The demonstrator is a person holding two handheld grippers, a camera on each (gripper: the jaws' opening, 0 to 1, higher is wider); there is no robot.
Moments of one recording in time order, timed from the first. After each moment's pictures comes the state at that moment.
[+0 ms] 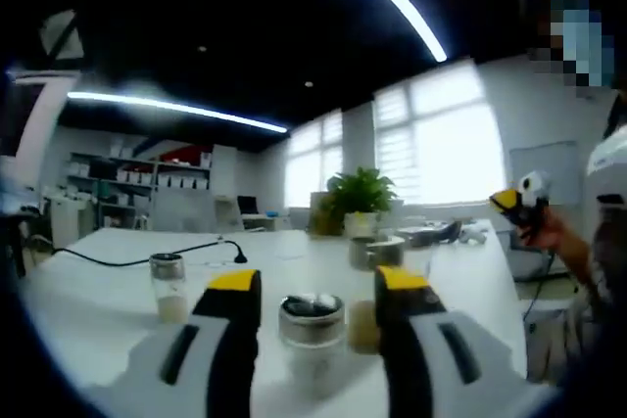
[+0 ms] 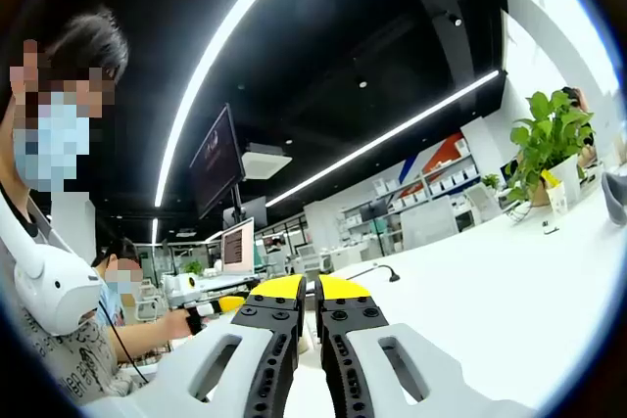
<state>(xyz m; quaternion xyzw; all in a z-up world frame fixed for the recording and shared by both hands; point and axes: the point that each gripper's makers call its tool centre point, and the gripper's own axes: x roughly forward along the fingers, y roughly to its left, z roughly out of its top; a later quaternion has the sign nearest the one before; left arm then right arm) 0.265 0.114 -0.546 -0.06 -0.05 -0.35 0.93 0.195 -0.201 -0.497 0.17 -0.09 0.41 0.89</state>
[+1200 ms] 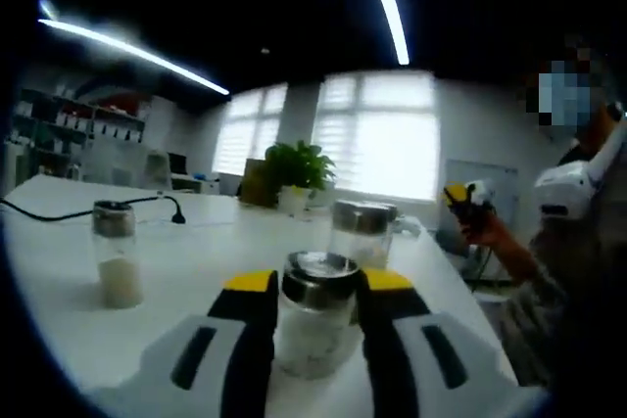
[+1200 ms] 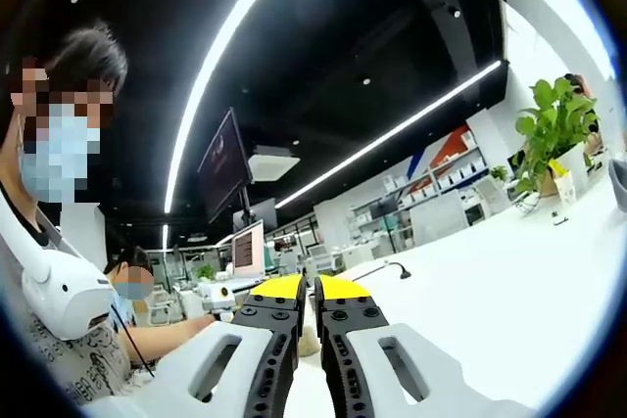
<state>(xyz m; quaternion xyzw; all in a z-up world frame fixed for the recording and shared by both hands) 0.279 0.104 -0.578 -0.07 0.00 -0.46 0.88 0.194 -0.199 -0.495 0.19 -0.08 0.43 0.88</state>
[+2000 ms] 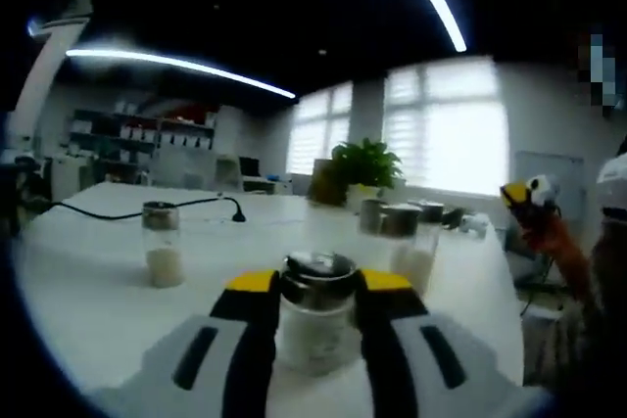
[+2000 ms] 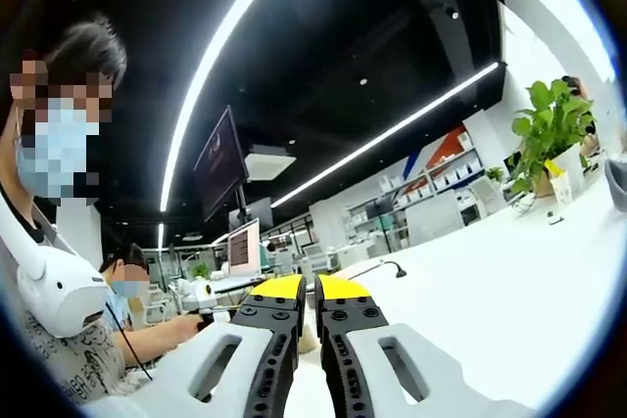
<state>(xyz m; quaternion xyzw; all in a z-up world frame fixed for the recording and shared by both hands) 0.279 0.111 -0.579 -0.06 0.01 -0.29 0.95 0.194 -0.199 -0.499 0.19 -0.08 0.42 0.88</state>
